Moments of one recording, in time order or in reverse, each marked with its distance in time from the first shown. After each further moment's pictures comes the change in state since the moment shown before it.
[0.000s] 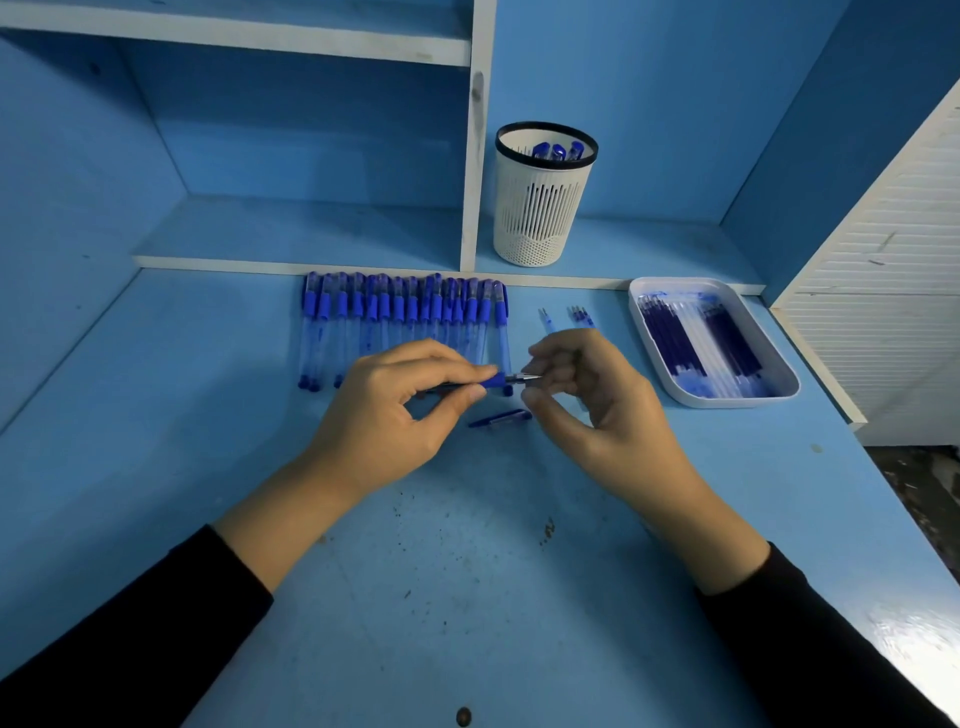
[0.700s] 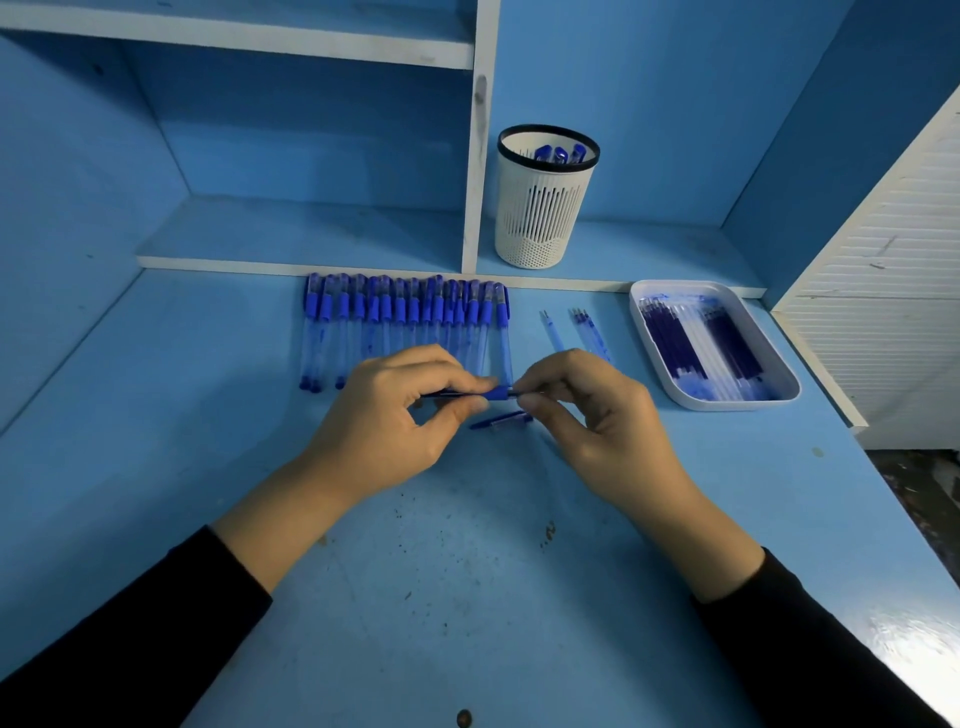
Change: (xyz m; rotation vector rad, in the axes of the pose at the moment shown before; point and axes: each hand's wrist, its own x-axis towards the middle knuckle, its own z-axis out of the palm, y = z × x) left_hand 0.000 -0.001 -0.002 -0.016 -0.049 0.007; right_hand -0.001 0.001 0.003 -0.088 -0.010 -0.087
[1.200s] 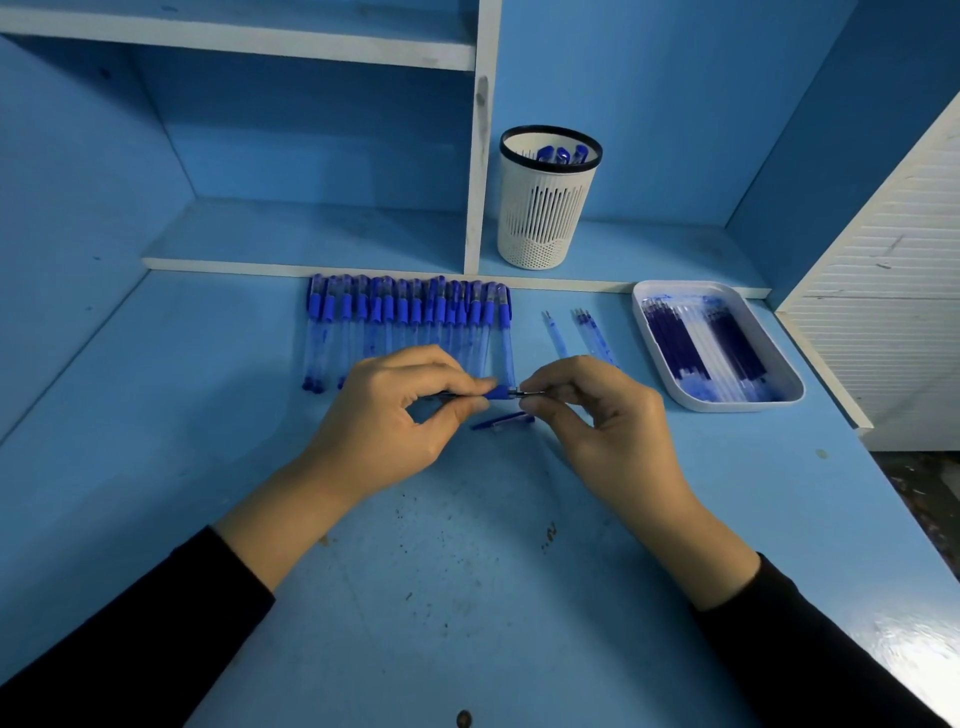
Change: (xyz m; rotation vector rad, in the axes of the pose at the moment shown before) left_hand 0.001 0.000 0.000 0.000 0.037 0.024; right_hand -0.003 -0.005 0.003 -0.023 0.114 0.062
